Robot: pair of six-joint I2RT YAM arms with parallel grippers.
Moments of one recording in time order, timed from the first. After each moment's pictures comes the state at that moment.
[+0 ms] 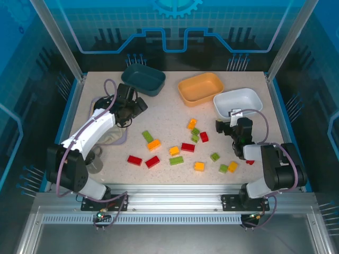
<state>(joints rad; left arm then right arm) -0.27 1.50 1.23 -0.70 -0.08 -0.93 0.07 1.49 0.40 0.66 0.02 -0.04</state>
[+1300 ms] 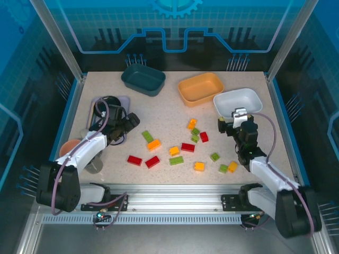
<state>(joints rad) -0.18 1.29 0.79 -0.39 -0.01 -0.86 0.17 0.99 0.39 0.31 0.16 -0.05</state>
